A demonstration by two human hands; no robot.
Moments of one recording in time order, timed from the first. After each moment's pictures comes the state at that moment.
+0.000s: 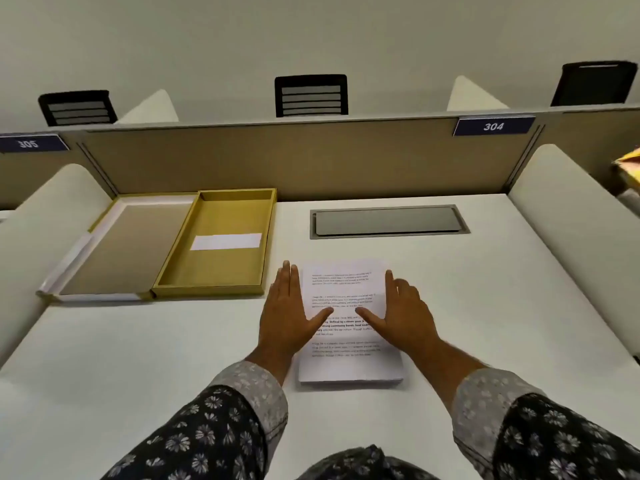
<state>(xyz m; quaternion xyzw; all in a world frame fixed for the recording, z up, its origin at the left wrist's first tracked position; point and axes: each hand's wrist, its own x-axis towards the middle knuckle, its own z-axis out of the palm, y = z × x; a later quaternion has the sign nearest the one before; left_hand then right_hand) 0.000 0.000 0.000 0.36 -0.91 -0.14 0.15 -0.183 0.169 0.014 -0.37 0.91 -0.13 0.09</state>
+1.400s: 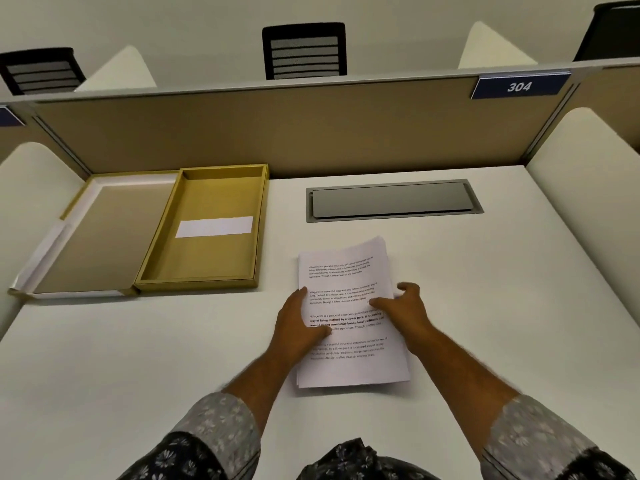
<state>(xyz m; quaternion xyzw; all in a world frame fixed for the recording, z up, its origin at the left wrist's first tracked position) -0.009 -0.003 -0.053 0.44 -0.74 -0.50 0.07 -0.205 0.146 -0.016 -0.06 0.79 -0.48 0.38</state>
